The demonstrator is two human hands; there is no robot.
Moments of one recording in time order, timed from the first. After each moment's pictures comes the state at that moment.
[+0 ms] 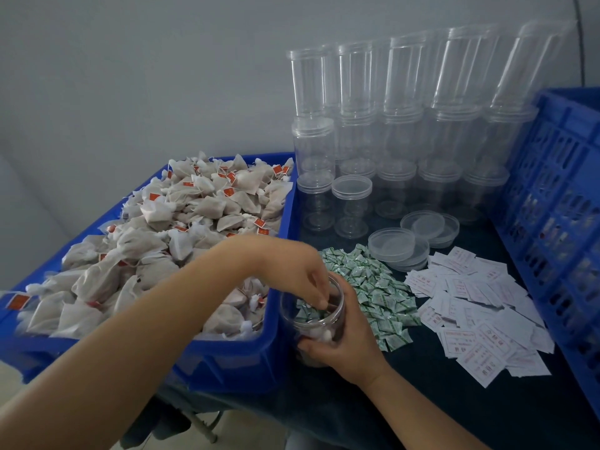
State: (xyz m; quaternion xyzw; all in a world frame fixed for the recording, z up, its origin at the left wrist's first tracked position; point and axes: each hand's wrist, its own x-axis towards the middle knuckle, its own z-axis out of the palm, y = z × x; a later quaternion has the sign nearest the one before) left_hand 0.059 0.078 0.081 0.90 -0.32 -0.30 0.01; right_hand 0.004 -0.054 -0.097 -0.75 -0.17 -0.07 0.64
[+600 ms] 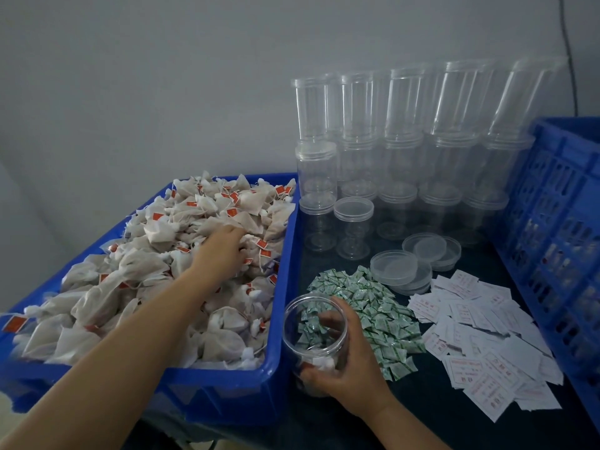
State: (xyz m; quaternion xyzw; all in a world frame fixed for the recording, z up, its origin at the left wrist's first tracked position) left_hand 0.141 0.177 0.021 0.99 -0.05 0.12 0.07; right_hand 0.008 -0.054 -0.107 -0.76 -0.16 -0.08 0.62
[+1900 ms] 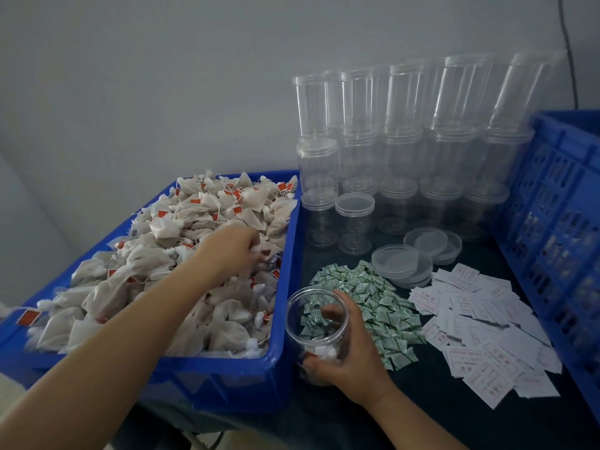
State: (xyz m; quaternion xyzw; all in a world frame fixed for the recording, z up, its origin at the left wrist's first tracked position) left_hand 0.112 0.159 0.052 0.99 -0.11 0.08 0.03; right_hand 0.008 -0.053 -0.109 -0.76 -0.15 -0.08 0.63
